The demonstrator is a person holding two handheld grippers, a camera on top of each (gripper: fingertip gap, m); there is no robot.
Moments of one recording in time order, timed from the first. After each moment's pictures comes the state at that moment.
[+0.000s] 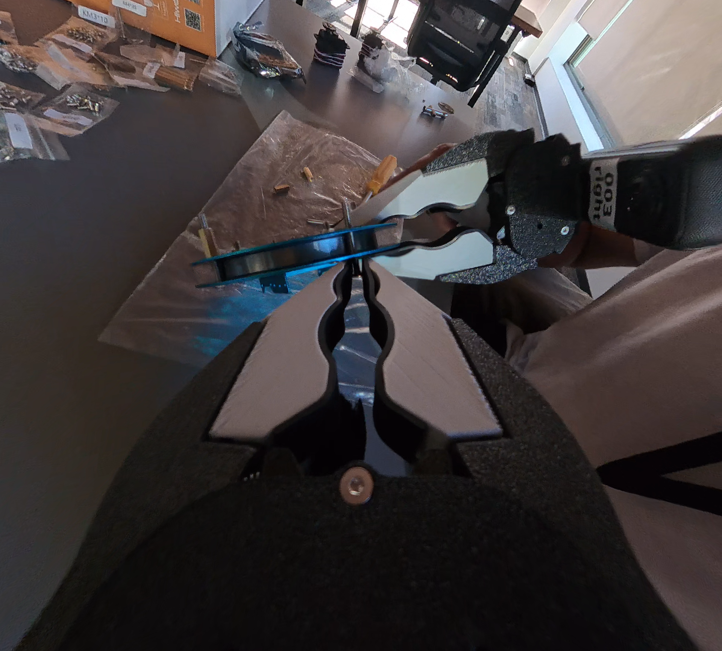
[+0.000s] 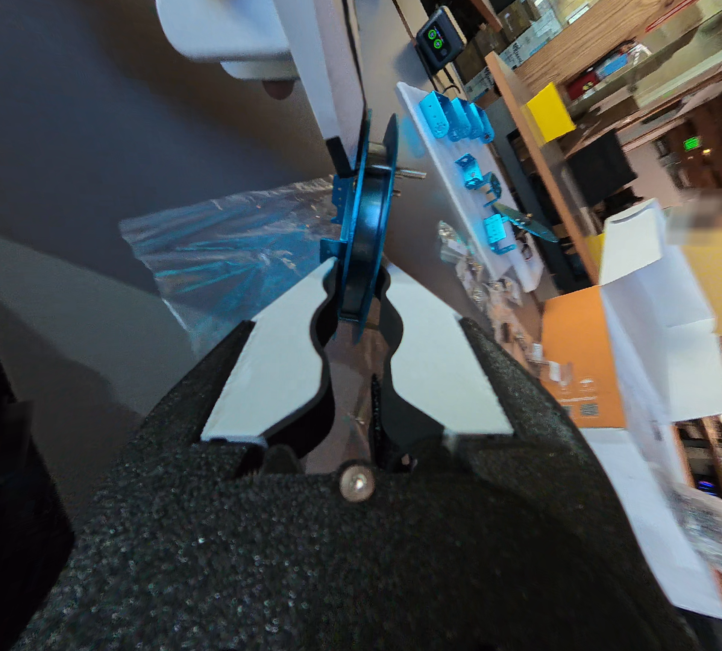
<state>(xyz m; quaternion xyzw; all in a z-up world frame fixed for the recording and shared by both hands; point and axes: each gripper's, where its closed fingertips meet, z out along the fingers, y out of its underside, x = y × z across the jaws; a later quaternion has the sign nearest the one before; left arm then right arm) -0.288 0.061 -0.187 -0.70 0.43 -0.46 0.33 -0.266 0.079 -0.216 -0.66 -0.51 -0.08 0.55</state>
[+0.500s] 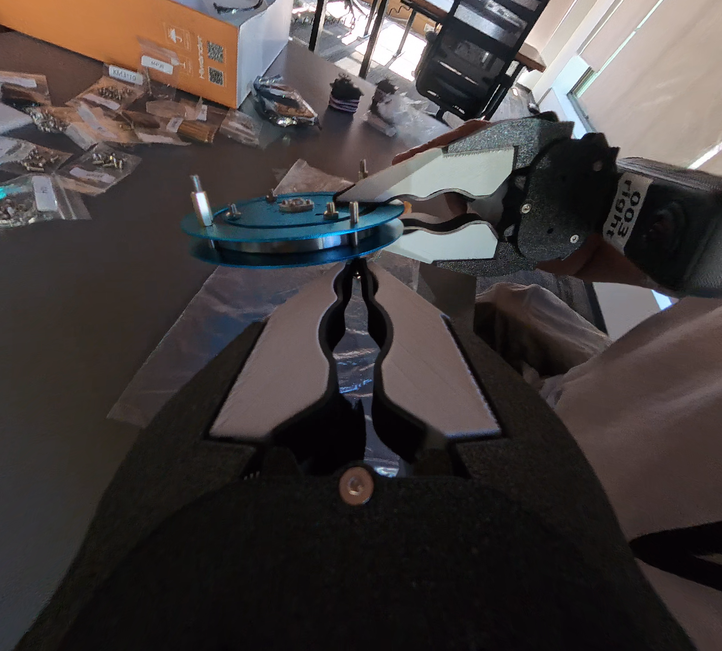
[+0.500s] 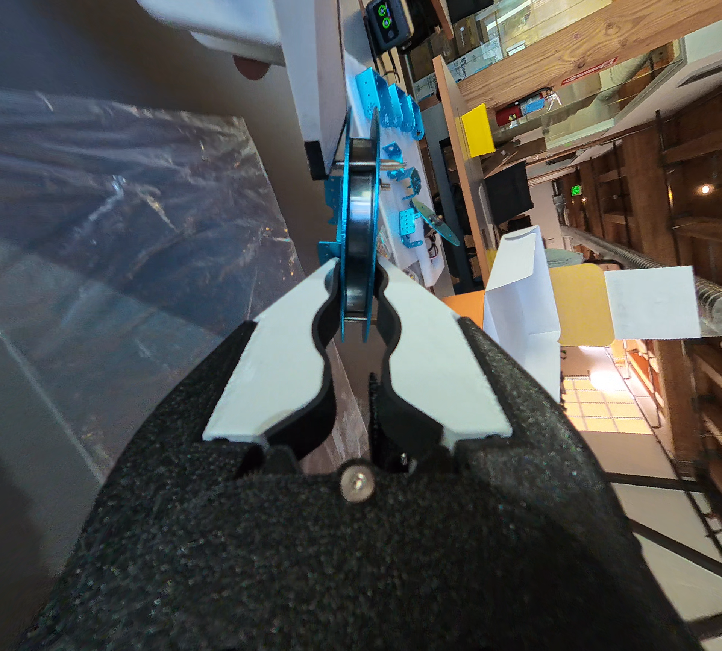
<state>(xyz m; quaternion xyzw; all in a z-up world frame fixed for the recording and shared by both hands) -0.257 0.087 -0.172 -0.69 0.41 -0.46 0.36 -0.226 0.114 -0.182 -0.60 -0.55 -0.21 0.54</state>
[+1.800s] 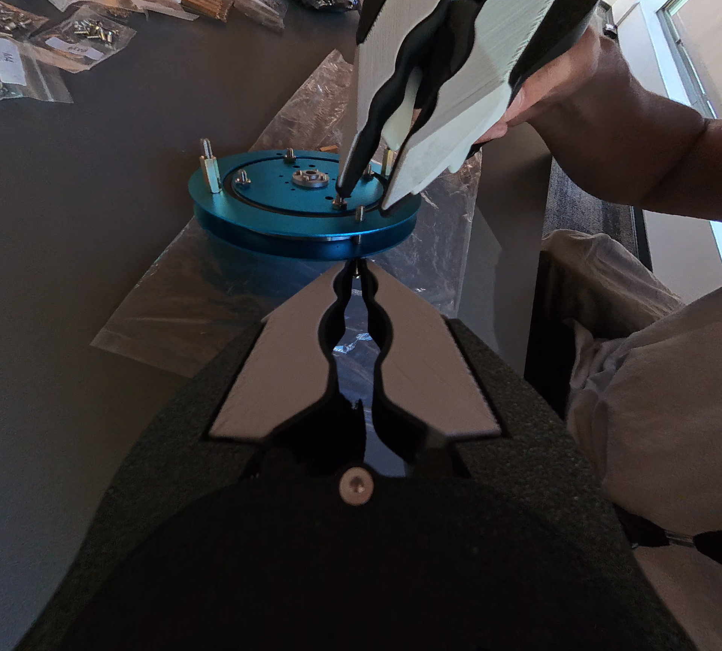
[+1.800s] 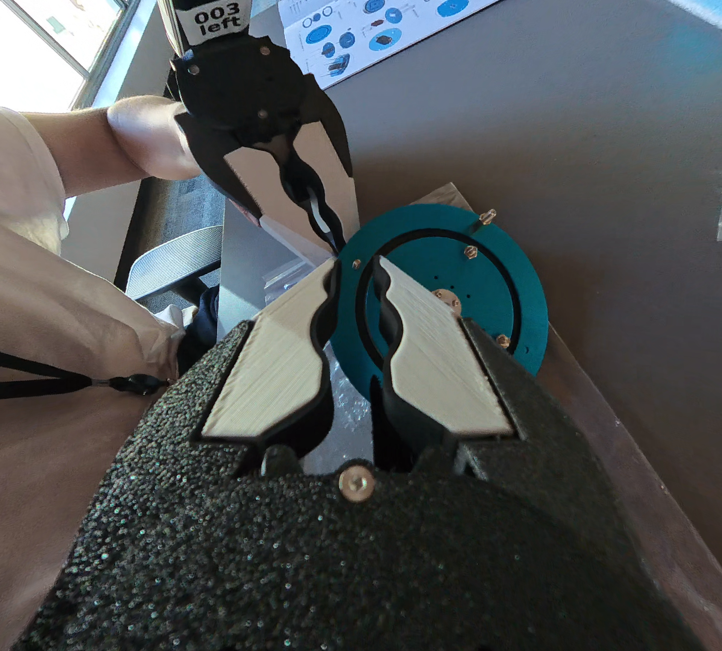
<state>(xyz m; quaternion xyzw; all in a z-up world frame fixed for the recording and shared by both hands) -0.261 0.087 -0.243 -0.75 0.43 -0.40 0.32 -0.265 0.100 -0.214 -0.73 -0.45 0.41 0.31</state>
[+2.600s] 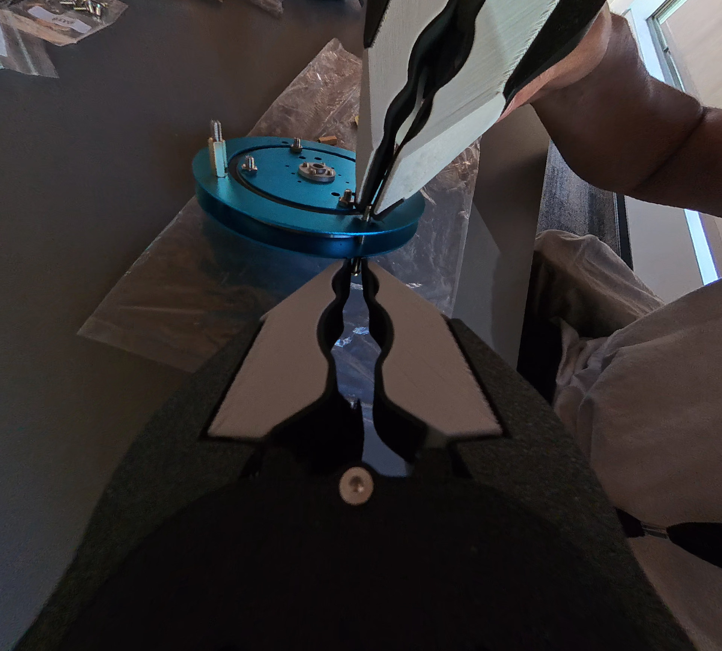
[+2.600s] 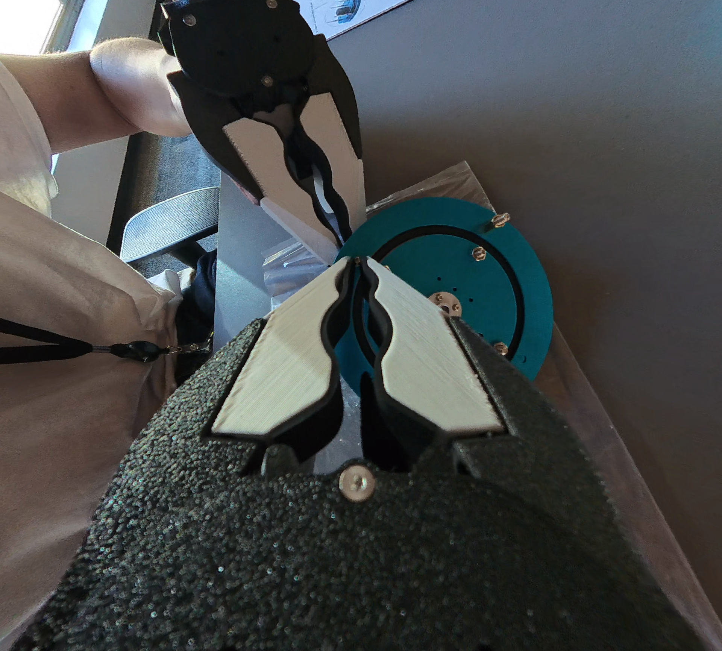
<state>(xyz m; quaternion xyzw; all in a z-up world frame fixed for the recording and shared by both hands) -0.263 0.085 -0.246 -0.75 0.42 -0.41 0.31 -0.267 0.096 -0.222 -0.73 -0.50 0.38 0.26</state>
